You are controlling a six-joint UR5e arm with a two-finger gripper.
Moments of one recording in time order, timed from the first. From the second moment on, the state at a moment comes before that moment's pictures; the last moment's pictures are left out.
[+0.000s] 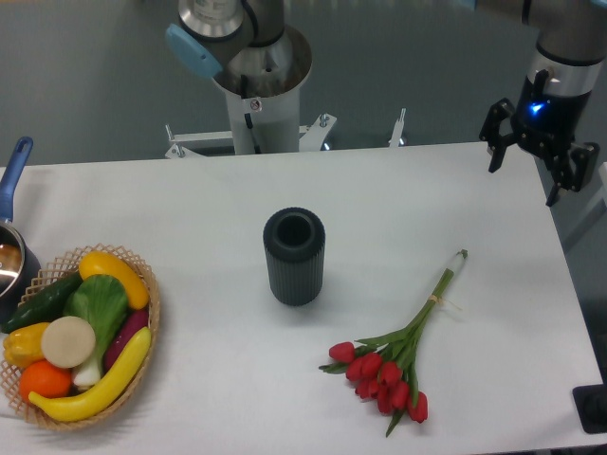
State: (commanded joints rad) arm 2.92 -1.82 -1.45 -1.26 1.36 1.77
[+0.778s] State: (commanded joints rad) arm 2.92 -1.81 -1.51 -1.23 1.29 1.64
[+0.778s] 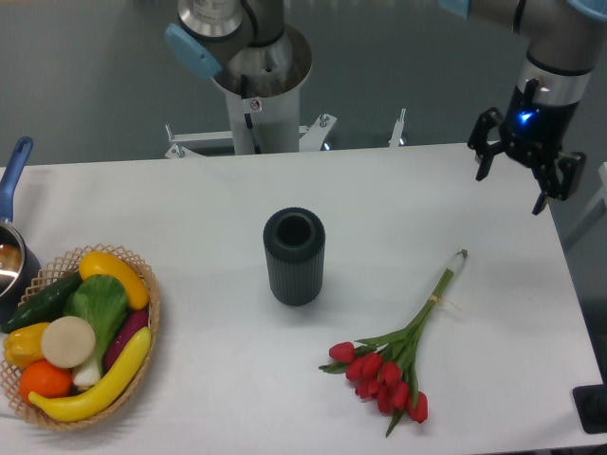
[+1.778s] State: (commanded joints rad) arm 2.77 -2.00 -1.52 -1.10 1.30 1.40
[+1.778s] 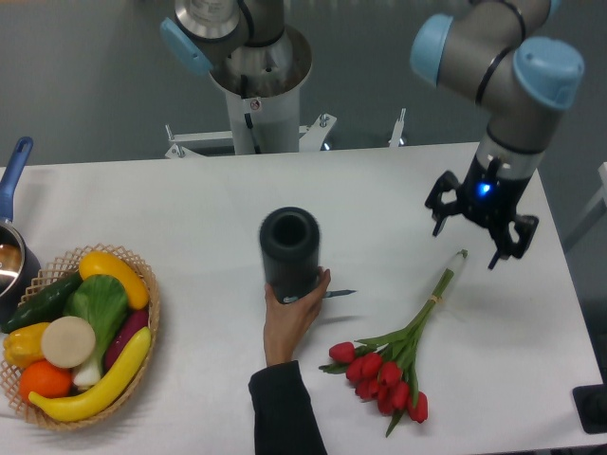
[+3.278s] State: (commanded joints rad) arm 2.68 -2.21 -1.51 -0.99 1.46 1.34
